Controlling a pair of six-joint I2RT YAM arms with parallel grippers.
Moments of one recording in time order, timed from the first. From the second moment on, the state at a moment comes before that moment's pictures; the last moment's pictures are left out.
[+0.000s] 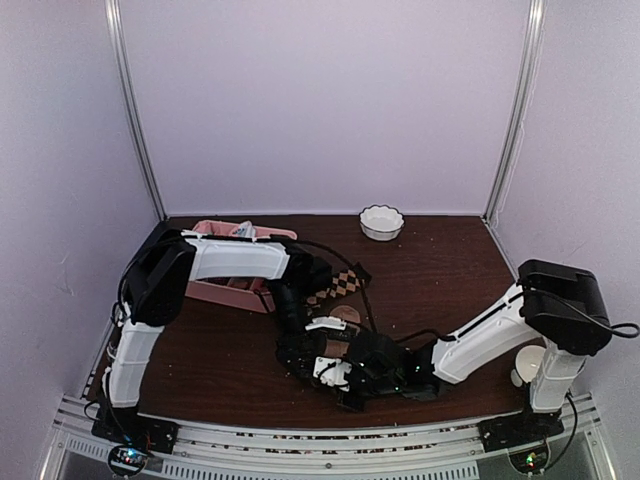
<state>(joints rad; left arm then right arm) -0.90 2.29 1.76 -1.27 0.68 0.81 1.23 1.82 0.71 0.42 -0.02 -0.21</state>
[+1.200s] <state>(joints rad) -0.95 2.14 1.66 -0.84 0.49 0.87 0.90 1.99 0.41 1.22 -0.57 0.66</state>
